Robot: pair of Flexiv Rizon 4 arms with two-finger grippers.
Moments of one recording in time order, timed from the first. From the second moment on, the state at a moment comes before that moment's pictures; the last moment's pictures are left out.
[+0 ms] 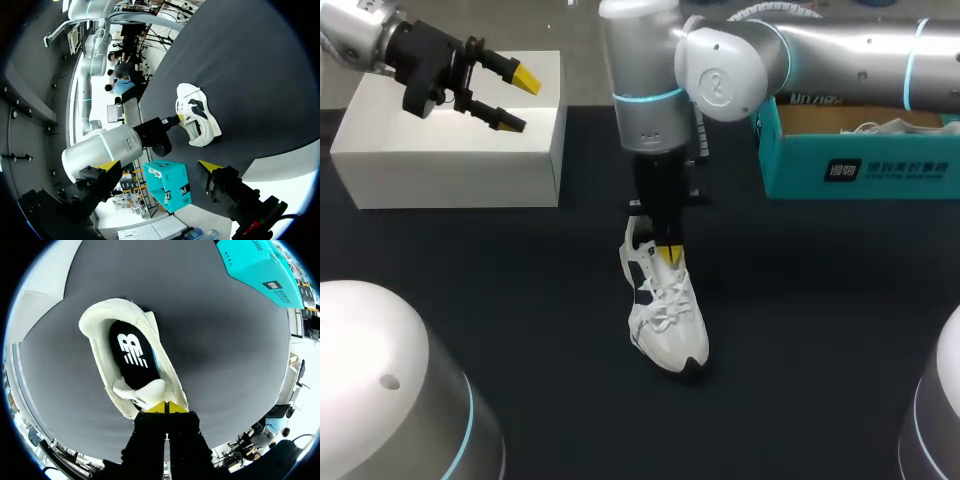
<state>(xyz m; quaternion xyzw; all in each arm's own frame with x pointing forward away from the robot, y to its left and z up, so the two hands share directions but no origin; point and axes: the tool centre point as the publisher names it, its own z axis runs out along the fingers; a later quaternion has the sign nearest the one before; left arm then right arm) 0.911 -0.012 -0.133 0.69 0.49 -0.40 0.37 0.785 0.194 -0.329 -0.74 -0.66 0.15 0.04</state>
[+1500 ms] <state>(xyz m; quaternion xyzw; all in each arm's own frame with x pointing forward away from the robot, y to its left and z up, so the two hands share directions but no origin) 0.911 -0.012 -0.133 0.69 0.49 -0.40 0.37 0.819 0.208 -0.295 -0.46 -0.88 0.02 0.06</state>
